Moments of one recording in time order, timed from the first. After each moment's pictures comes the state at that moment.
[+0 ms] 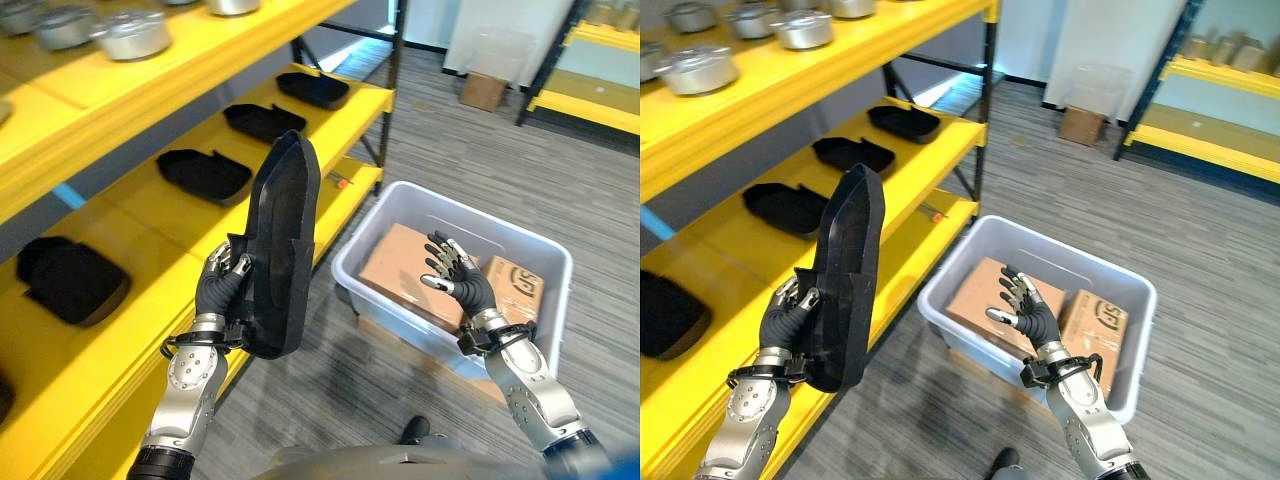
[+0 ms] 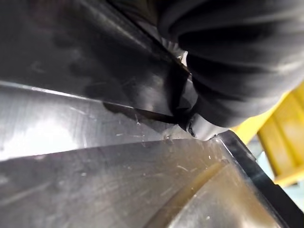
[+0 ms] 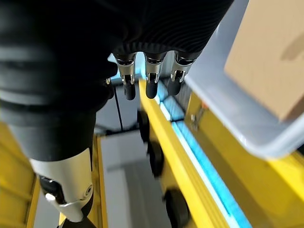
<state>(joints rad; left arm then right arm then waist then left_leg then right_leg) 0.16 0.39 -0.05 -0.01 -0.37 -0.24 0.15 0.07 -0.42 0.29 -0.01 0.56 -0.16 0.02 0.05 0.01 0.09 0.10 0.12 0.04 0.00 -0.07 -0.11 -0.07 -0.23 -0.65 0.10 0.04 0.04</state>
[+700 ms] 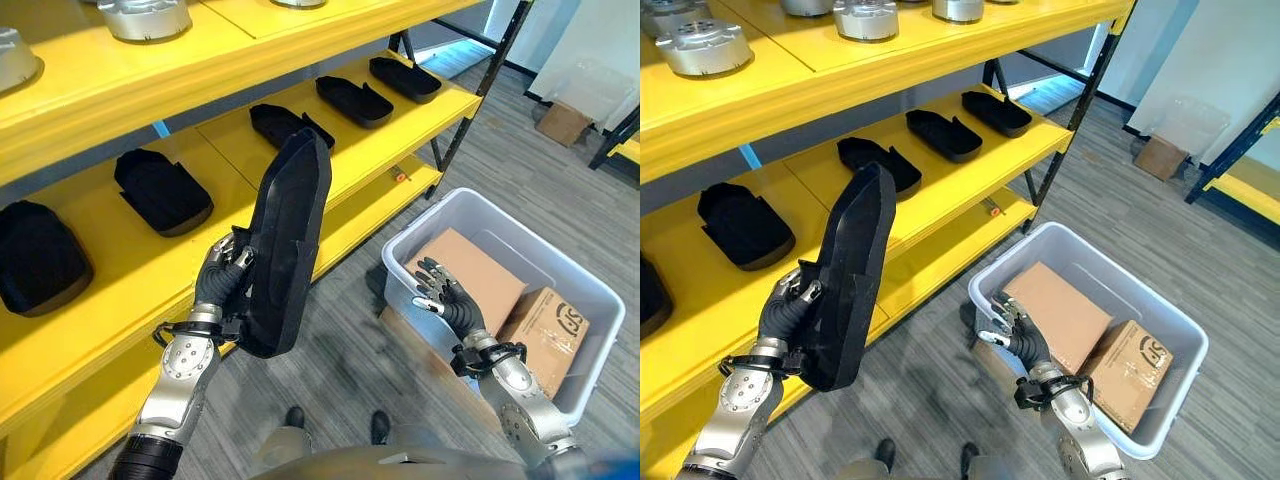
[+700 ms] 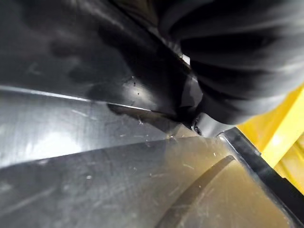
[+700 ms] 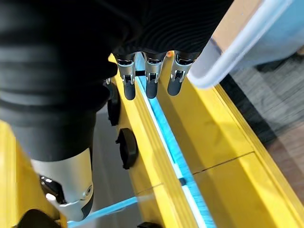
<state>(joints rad) 0.14 0.46 -0.08 -0.02 -0.32 -0.22 0.13 0.13 -0.38 0.30 0.03 0.56 -0.12 0.07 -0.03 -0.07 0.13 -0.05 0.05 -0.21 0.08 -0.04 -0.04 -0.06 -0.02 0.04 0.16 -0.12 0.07</state>
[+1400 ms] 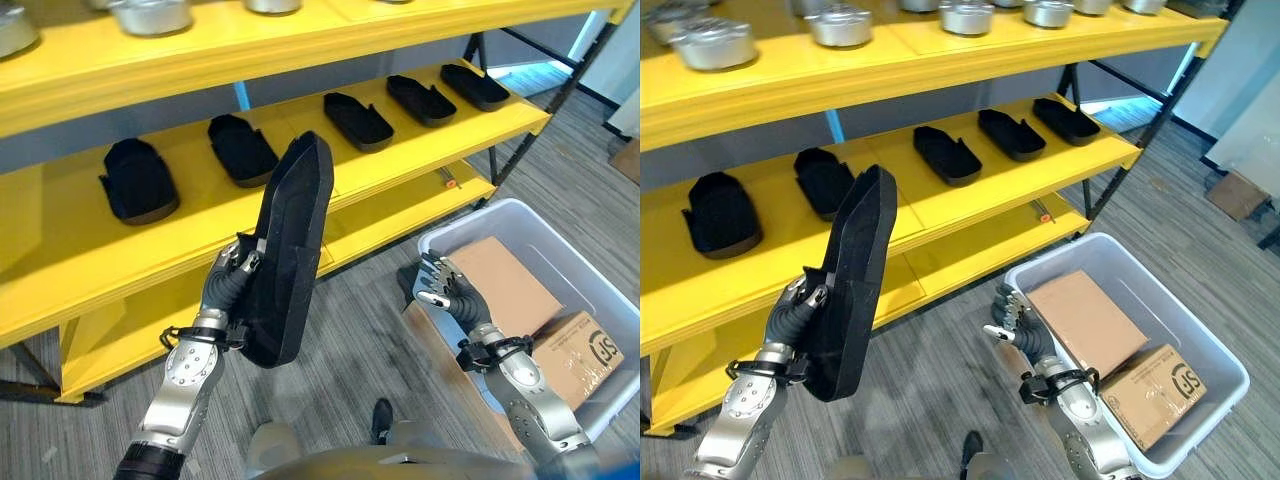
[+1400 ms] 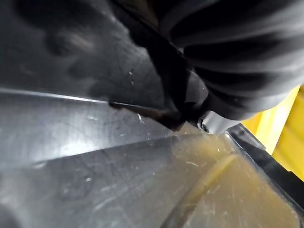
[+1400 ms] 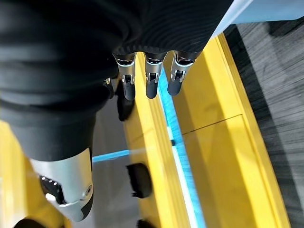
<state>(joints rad) 0.11 0.43 -0.13 -0.04 -0.33 -0.21 0.11 0.13 -0.45 0.26 0.00 0.56 -0.12 0.03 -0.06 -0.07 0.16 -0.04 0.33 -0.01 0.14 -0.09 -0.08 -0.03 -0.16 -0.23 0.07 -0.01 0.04</state>
